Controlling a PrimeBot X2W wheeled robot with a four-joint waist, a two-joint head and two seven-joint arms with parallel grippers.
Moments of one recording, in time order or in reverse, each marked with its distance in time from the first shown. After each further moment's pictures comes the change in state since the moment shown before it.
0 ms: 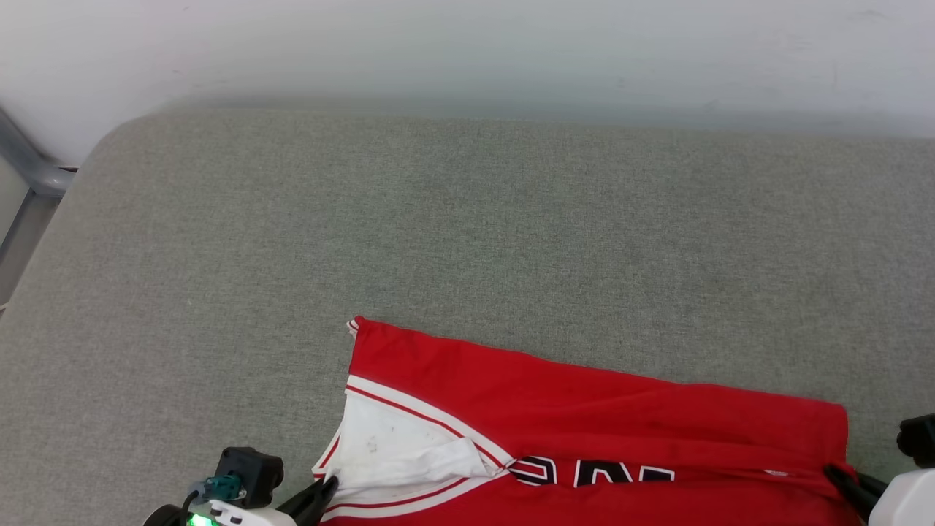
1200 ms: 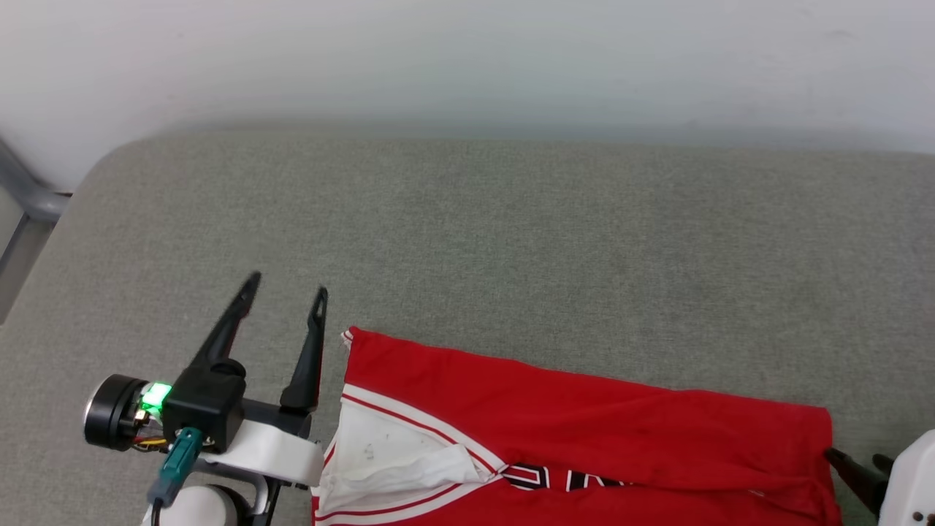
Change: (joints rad) left arm -0.042 -0.132 0.299 -0.110 0.442 0.162 -0.236; right arm -0.049 0.224 -0.315 -0.035 -0.050 -0.001 0.354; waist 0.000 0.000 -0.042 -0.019
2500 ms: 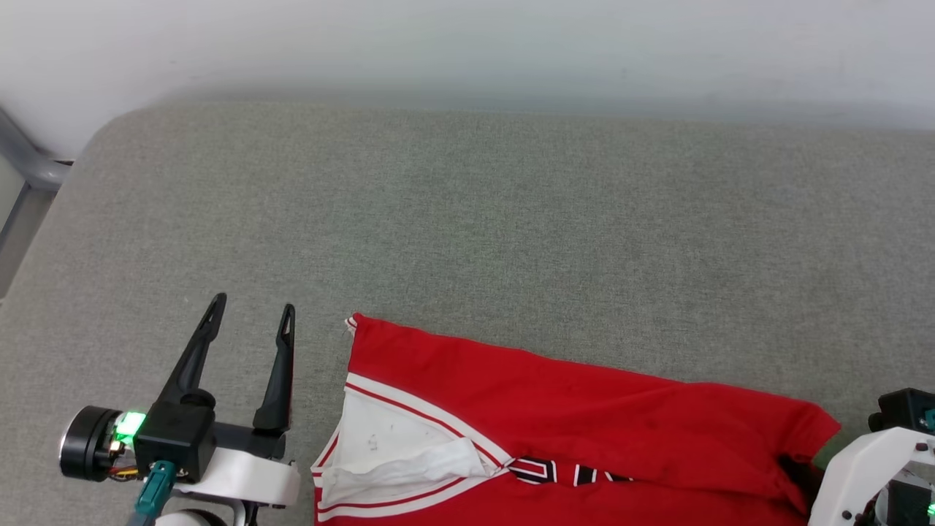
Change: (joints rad) left arm 0.195 -0.329 0.459 0.025 0.348 -0.322 -0.002; right arm -0.061 0.205 -0.014 0.161 -0.092 0.000 -0.044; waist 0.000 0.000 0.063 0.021
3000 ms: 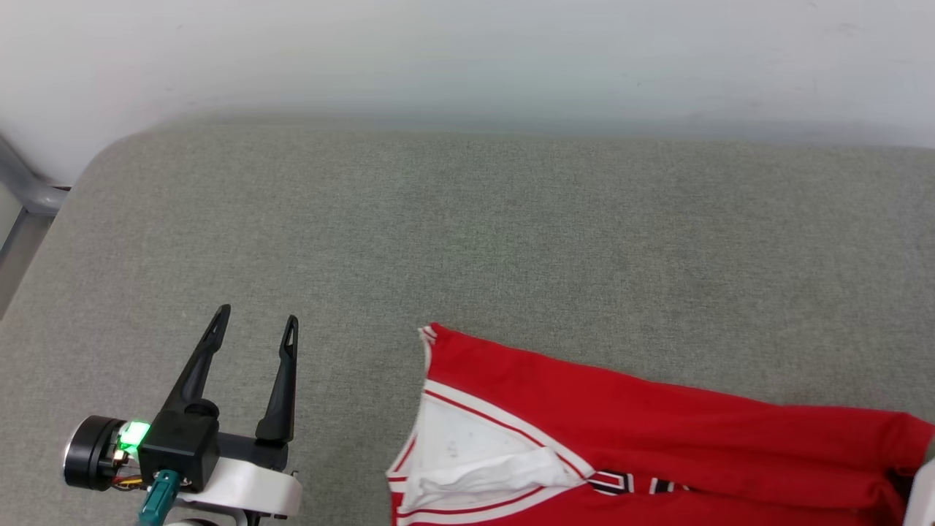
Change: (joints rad) left arm 0.032 -0.044 0.042 0.004 0.044 -0.049 0.000; right arm 0.000 -0.171 -0.057 0.067 -0.053 0.001 -0.081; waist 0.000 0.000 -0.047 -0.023
